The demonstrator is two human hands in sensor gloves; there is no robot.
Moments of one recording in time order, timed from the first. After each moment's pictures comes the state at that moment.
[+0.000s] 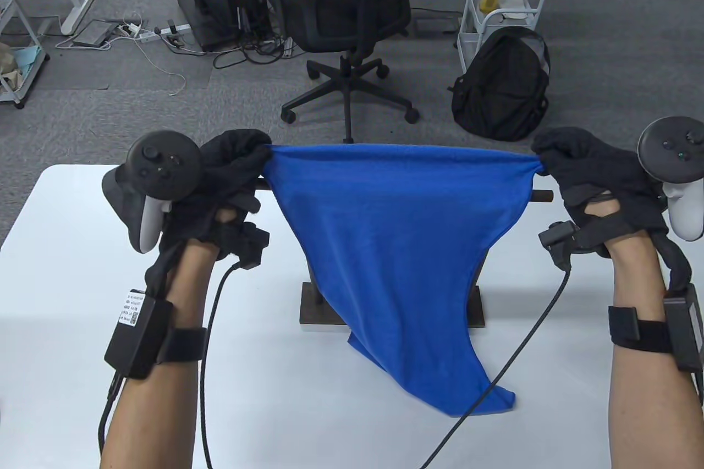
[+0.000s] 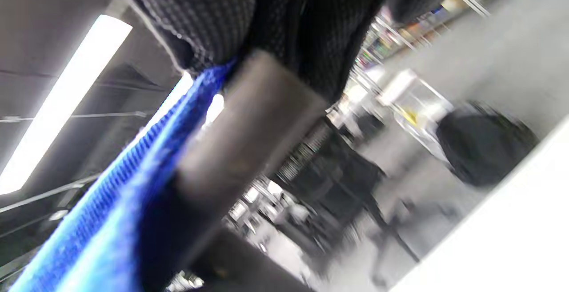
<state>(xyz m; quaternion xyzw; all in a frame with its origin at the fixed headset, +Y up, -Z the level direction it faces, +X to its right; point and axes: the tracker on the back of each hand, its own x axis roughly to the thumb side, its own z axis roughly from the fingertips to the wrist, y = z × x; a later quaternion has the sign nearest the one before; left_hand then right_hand) -0.224 -0.450 -0.378 0.12 0.01 0.41 0.90 0.294 -0.451 -0.390 -0.04 -0.06 0.89 0.46</state>
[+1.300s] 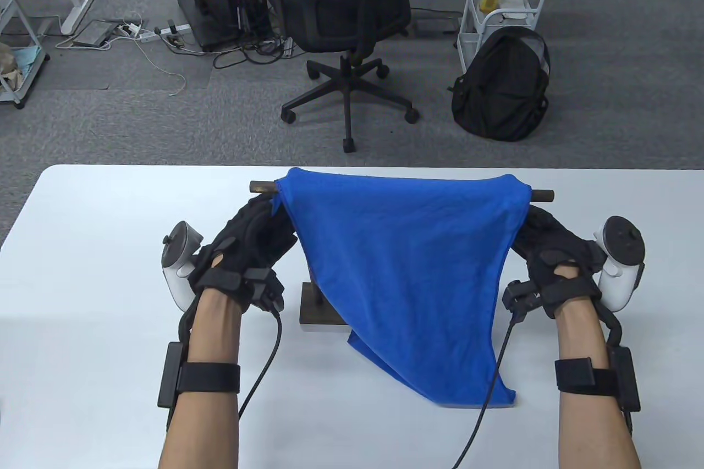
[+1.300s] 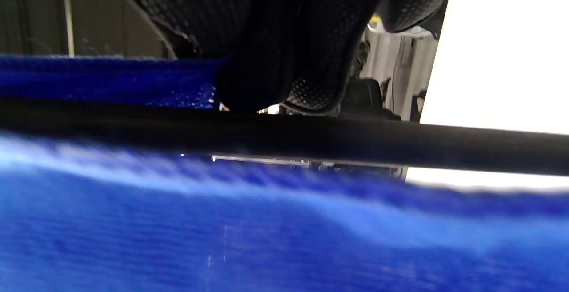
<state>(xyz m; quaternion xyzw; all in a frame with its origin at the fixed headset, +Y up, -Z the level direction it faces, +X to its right) -0.213 -0.641 -0.383 -0.07 0.00 0.83 0.56 0.287 -0.616 -0.380 -0.04 -0.05 0.74 0.67</state>
